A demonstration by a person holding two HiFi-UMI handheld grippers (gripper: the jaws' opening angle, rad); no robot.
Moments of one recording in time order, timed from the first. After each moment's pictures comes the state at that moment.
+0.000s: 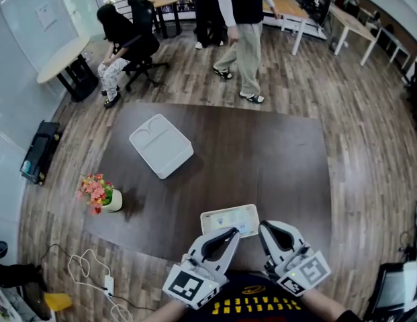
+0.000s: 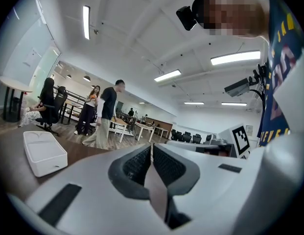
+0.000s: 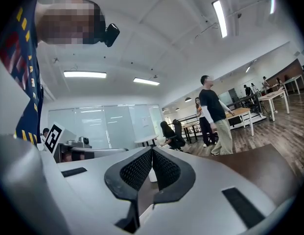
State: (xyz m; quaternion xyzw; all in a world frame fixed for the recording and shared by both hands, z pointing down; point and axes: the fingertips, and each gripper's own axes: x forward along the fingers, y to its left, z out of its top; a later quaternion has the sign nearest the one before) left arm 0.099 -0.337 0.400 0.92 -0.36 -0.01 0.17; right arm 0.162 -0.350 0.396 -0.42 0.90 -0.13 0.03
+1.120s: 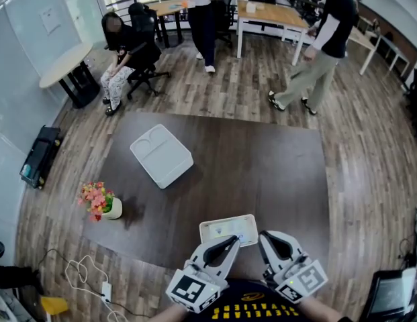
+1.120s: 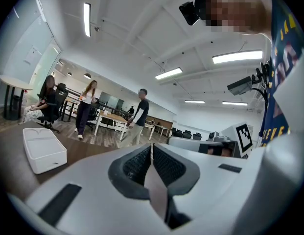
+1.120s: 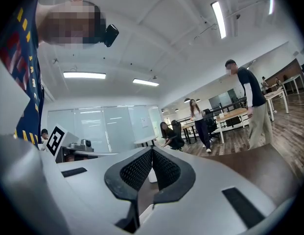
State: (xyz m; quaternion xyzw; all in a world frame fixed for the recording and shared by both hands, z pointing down) left arm 0.105 -0.341 0.410 0.92 -0.36 0.00 0.18; right arm 0.166 -0.349 0.395 -0.42 0.90 -0.13 0.04
